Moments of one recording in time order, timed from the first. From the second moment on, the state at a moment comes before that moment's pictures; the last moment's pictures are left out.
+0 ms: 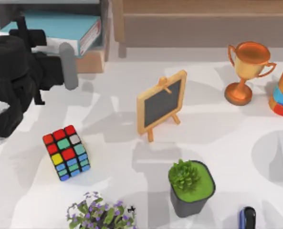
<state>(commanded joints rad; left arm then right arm) -0.23 1.76 0.73 0.75 -0.18 1.53 0.00 0.00 0.00 0.00 0.00 0.00</state>
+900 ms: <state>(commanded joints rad) -0.22 1.85 0.84 0.74 -0.16 1.54 0.00 0.00 0.00 0.00 0.00 0.00</state>
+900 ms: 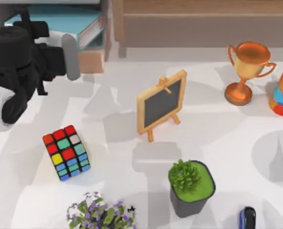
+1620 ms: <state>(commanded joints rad) -0.22 1.85 0.84 0.74 -0.16 1.54 0.00 0.00 0.00 0.00 0.00 0.00</state>
